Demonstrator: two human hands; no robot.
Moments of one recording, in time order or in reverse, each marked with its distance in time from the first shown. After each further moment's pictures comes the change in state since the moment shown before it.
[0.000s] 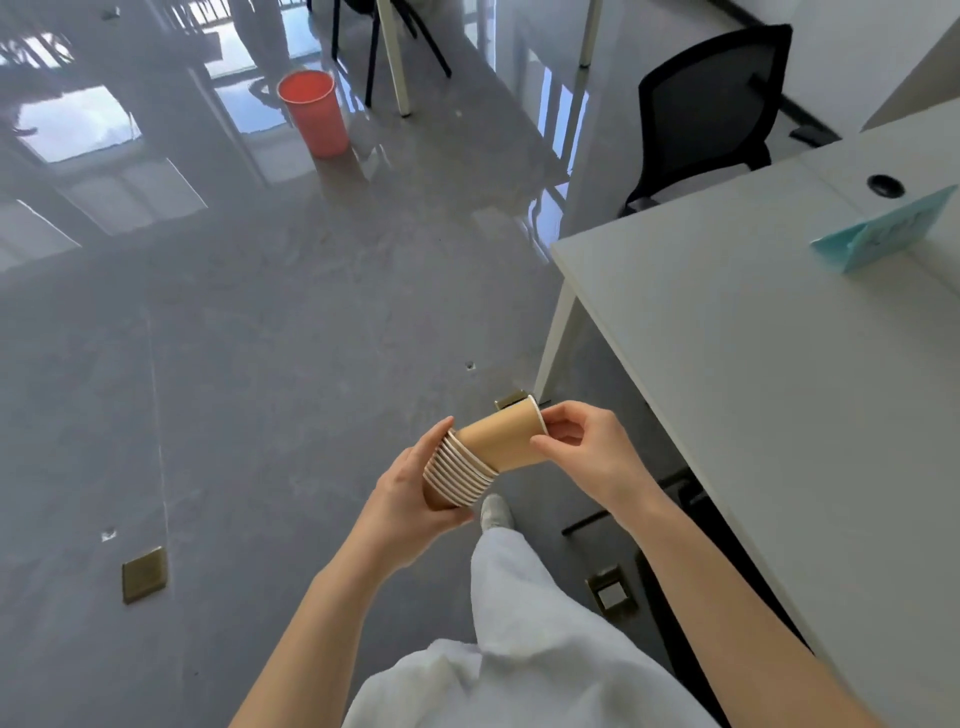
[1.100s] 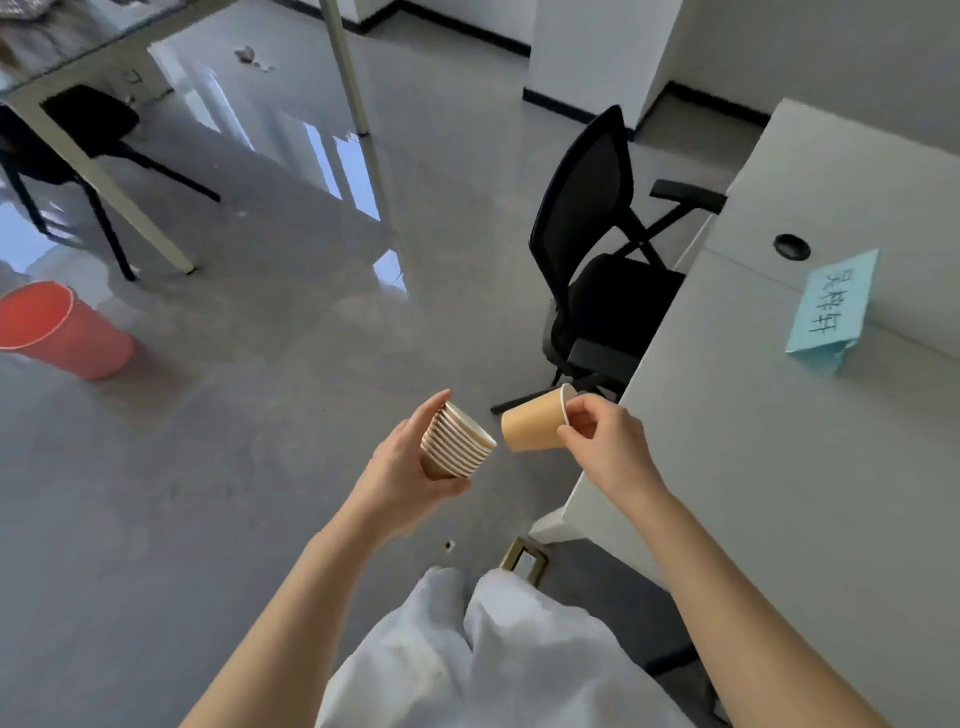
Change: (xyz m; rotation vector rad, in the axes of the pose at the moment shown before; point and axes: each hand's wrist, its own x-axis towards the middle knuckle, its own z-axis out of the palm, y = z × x) left_hand 0.595 0.172 -0.160 0.182 -0.431 0.337; right_hand 0.459 -0.123 -0.113 -0.091 0.627 0.326
